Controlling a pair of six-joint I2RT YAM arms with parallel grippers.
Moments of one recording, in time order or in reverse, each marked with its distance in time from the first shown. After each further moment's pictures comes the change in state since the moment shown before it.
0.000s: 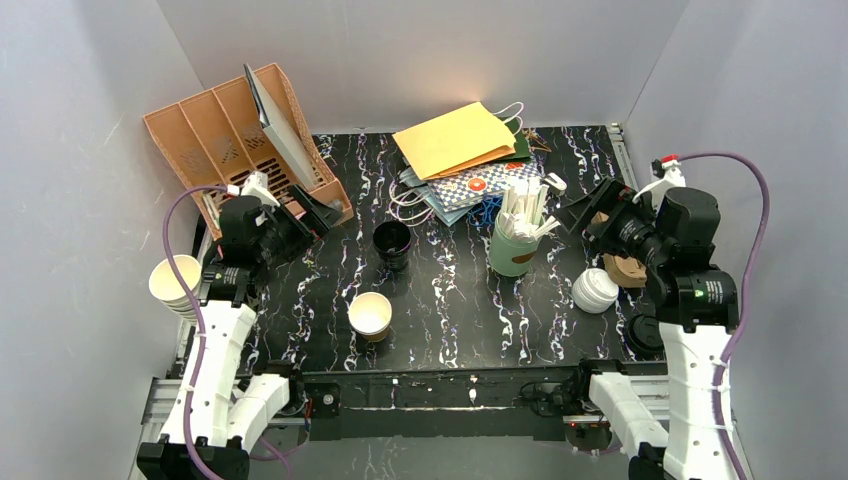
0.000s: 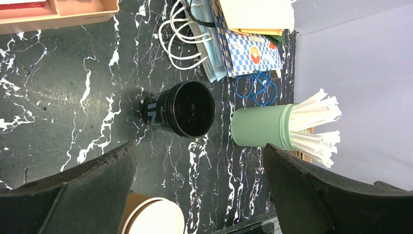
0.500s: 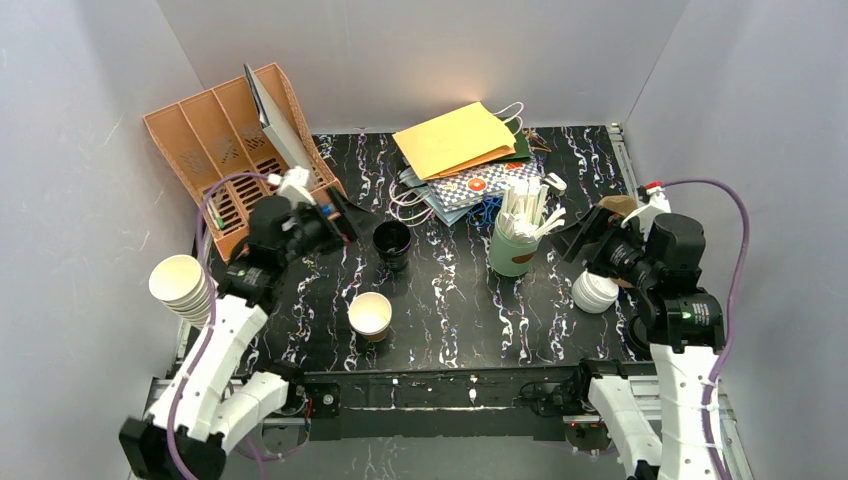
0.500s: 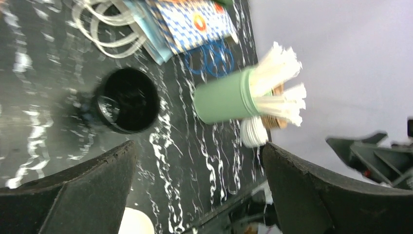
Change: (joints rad) left arm -0.152 0.000 -0.053 0.188 0.051 -0.026; right arm -0.001 -0.114 -0.154 0.012 -0.036 -0.029
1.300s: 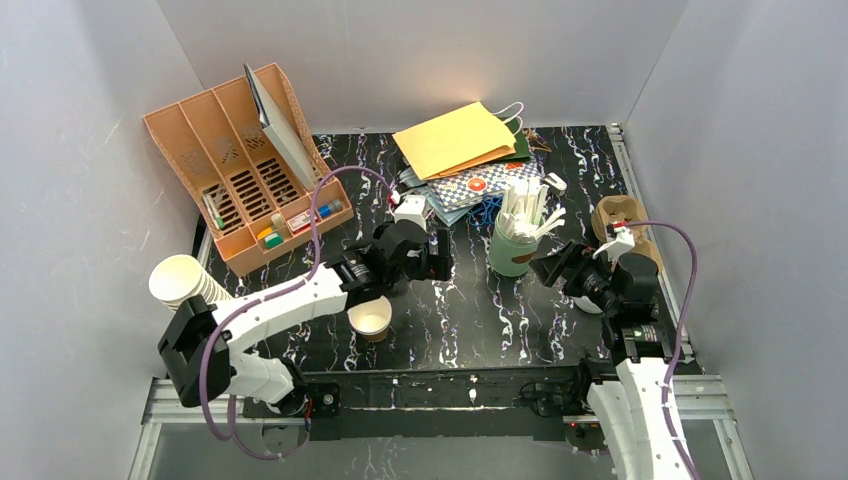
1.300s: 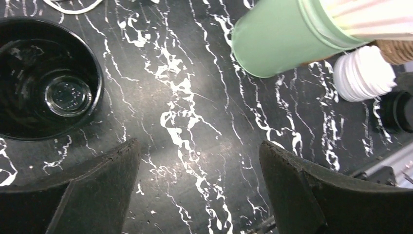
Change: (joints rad) left arm -0.727 0.469 0.092 0.087 -0.629 0.156; right arm 0.000 -0.213 -0.620 0.455 -0.060 -0.004
